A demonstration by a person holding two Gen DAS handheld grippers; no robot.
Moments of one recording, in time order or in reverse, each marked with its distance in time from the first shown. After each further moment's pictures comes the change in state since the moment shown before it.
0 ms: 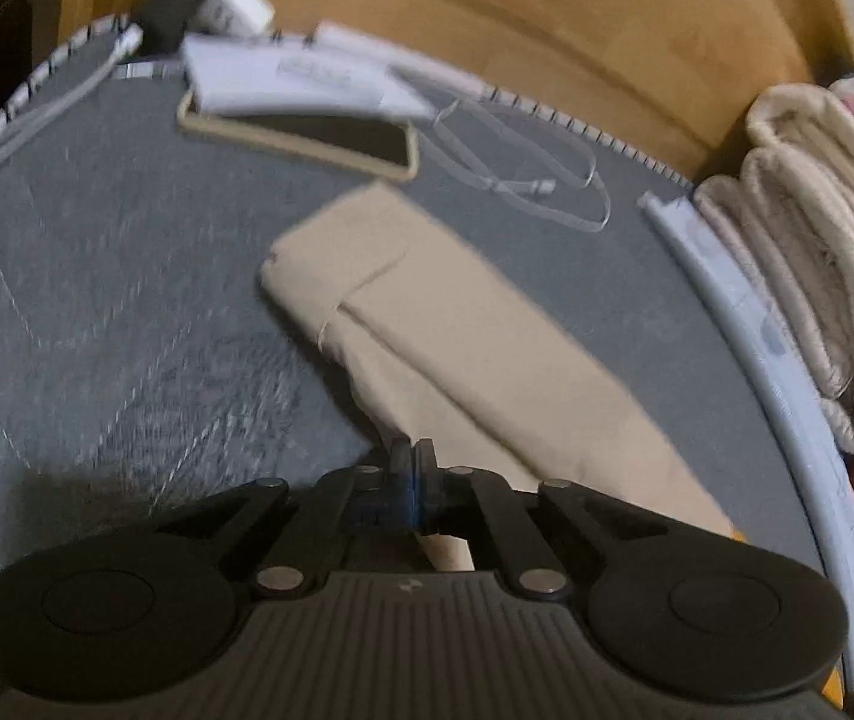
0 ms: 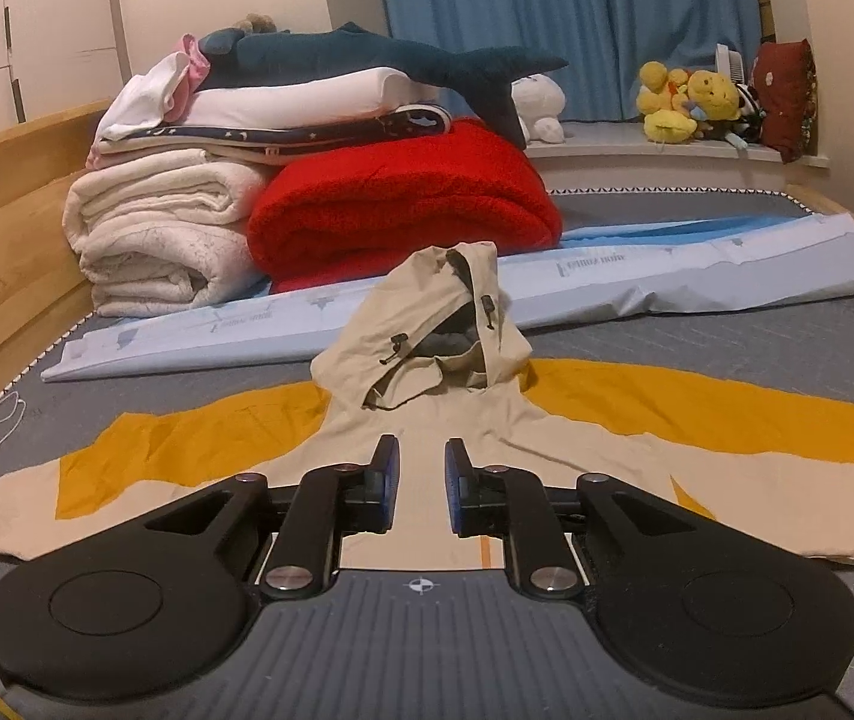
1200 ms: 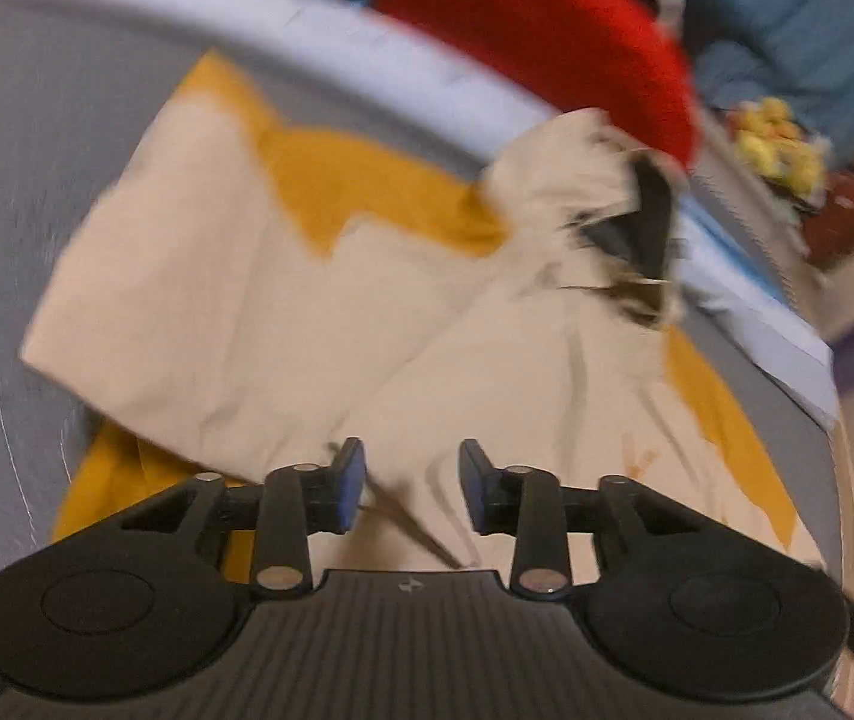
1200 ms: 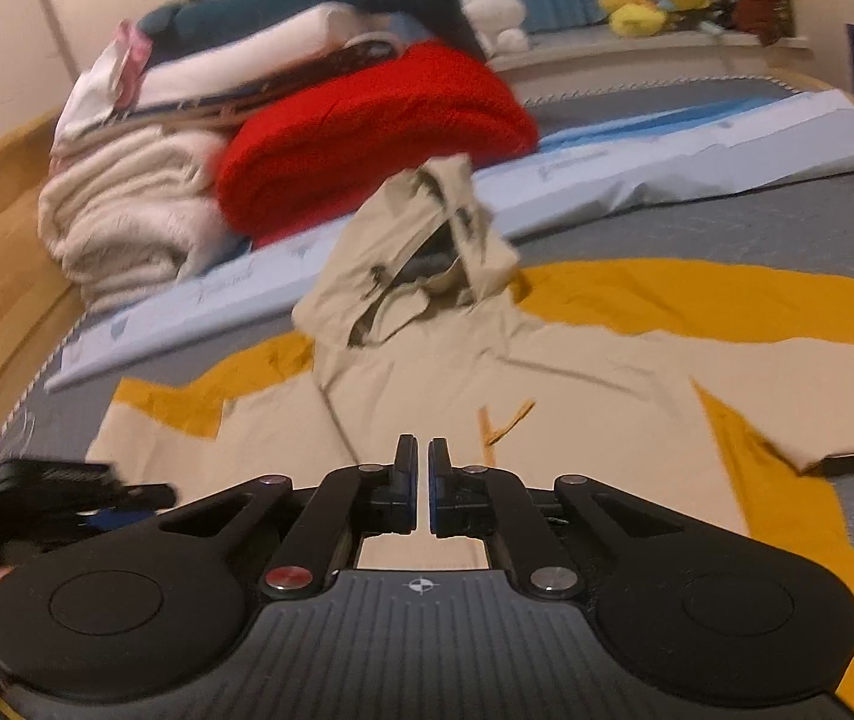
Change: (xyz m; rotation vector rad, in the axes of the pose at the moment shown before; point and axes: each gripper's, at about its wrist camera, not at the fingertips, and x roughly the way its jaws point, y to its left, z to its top) left arm -0.153 -0.285 -0.289 0.660 0.512 -0.457; right arm 0.041 -0.027 -0.015 0.156 0.153 0.044
